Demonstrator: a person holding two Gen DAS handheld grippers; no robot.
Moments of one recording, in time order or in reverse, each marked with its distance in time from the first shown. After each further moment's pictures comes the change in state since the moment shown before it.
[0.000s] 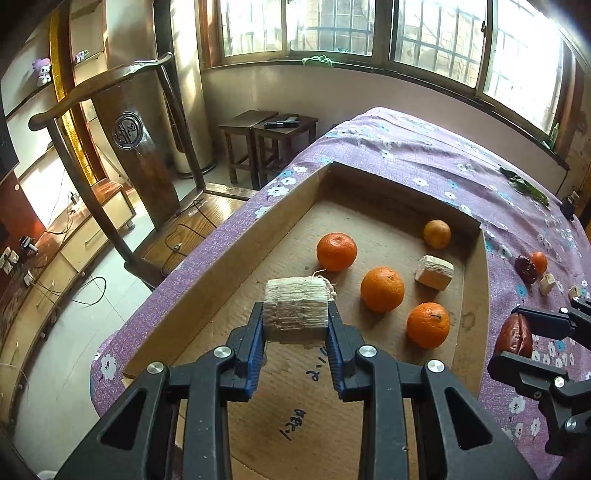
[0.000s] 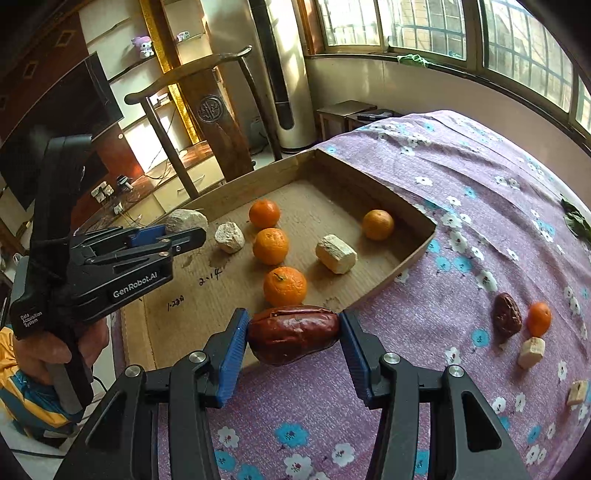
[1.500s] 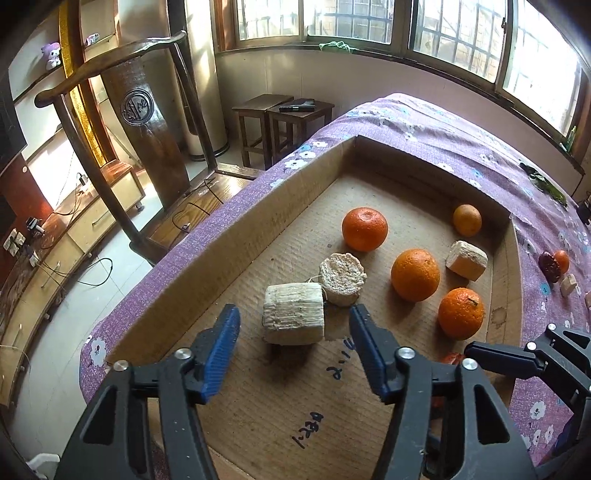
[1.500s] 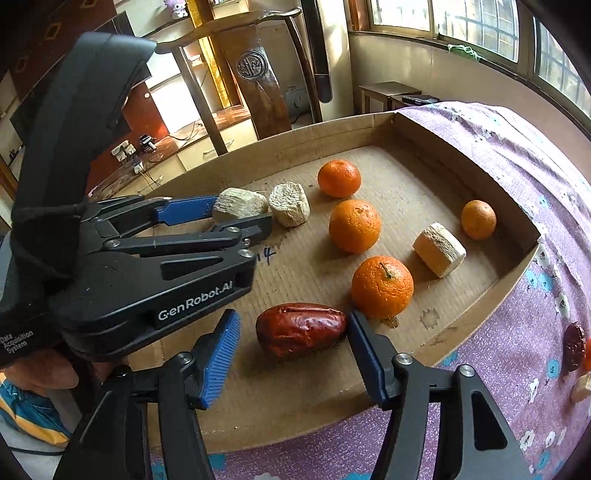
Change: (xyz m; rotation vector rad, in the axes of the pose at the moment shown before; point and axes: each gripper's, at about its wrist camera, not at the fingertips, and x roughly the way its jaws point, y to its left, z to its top) left arm 0.022 0.007 -0.009 -0.043 0.044 0.043; right arm 0.056 0.043 0.001 -0.099 0.097 0.068
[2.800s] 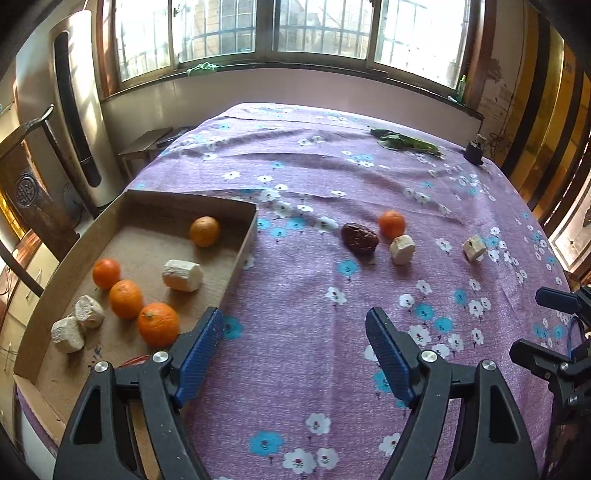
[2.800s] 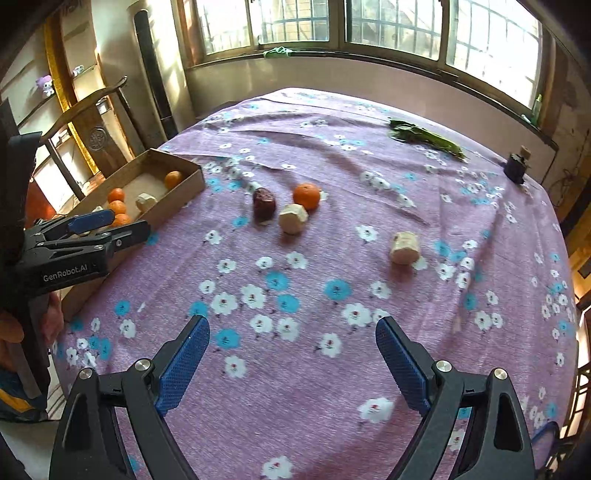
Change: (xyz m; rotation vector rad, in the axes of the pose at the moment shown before) left arm -0.062 -0.199 -0.017 0.286 -0.035 -0.302; right arm -0.200 -0.156 -0.164 0.400 -0.107 -0.410
